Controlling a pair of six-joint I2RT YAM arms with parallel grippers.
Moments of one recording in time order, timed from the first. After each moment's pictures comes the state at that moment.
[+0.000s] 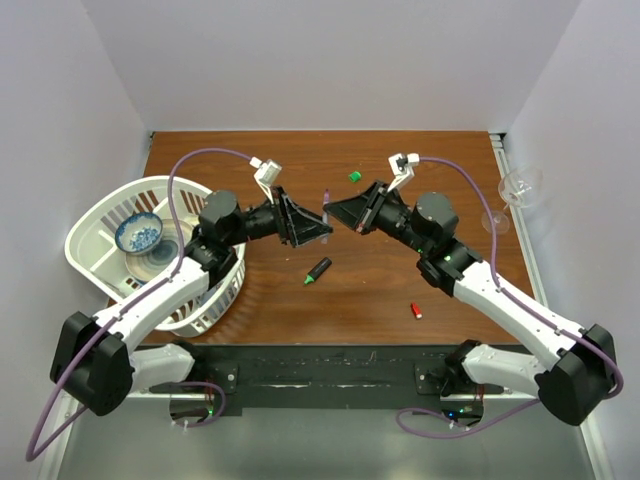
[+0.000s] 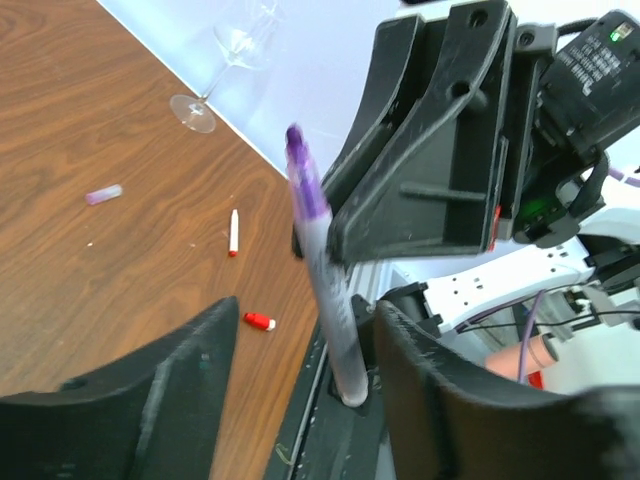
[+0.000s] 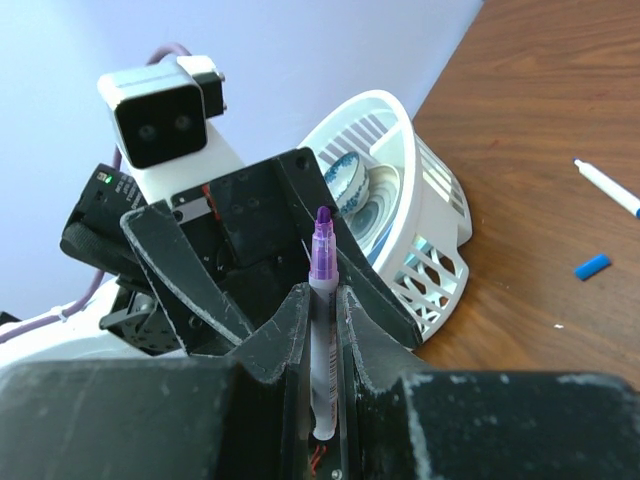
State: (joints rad) left arm -0.53 1.19 0.79 0.45 0.70 -0.74; right arm 0.64 1.12 0.87 0.29 -0.28 0.88
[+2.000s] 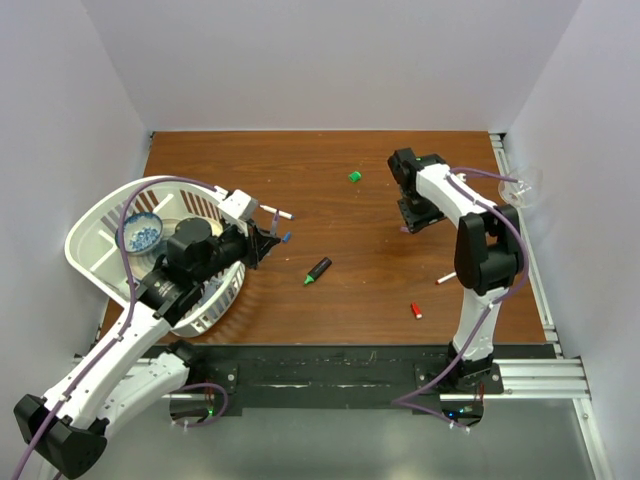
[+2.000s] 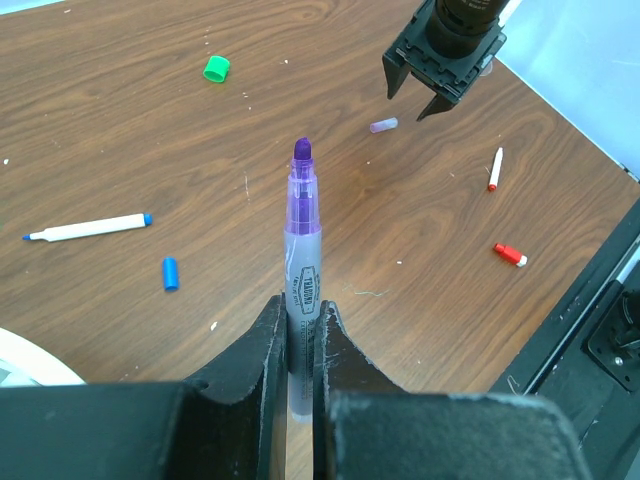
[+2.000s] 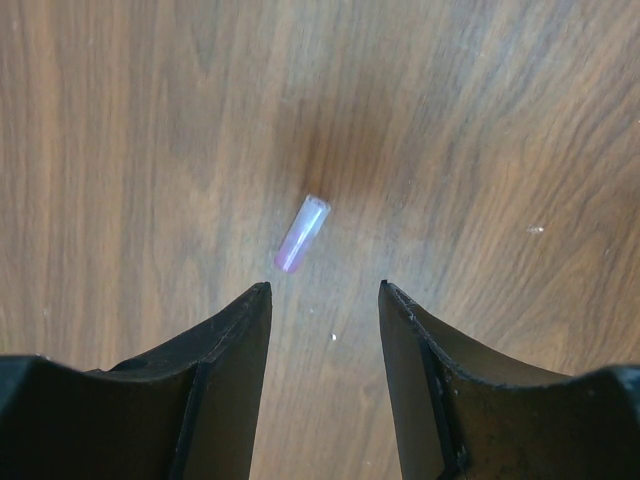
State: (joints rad) left arm -0.53 0.78 0.75 -0.22 0.23 -0.18; right arm 0.29 1.97 1.59 -1.11 0.48 1.62
